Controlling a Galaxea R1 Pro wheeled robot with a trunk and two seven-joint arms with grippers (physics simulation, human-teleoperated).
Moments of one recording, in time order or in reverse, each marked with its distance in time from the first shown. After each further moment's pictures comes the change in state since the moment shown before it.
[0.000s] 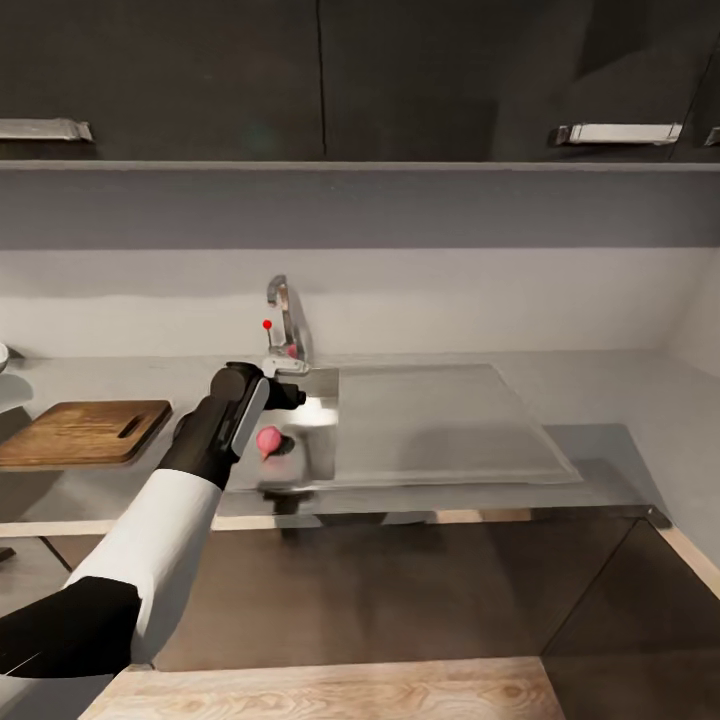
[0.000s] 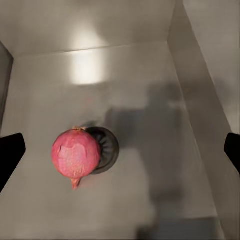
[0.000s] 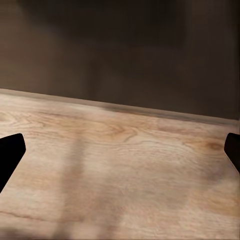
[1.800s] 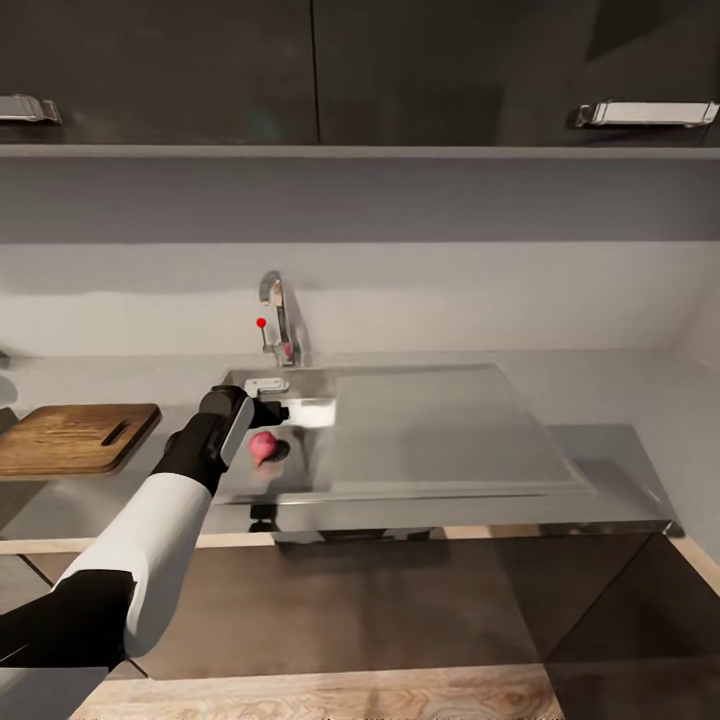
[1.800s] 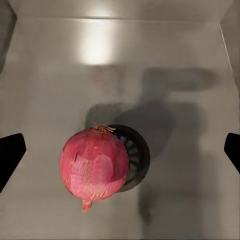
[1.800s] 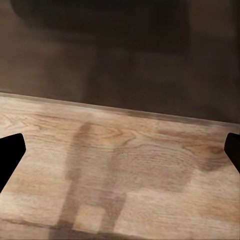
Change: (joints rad) left arm 0.002 0.032 0.115 0.201 -0.003 -0.171 0.003; right arm 0.000 0.000 0.000 0.001 0.000 0.000 0.000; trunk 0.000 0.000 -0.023
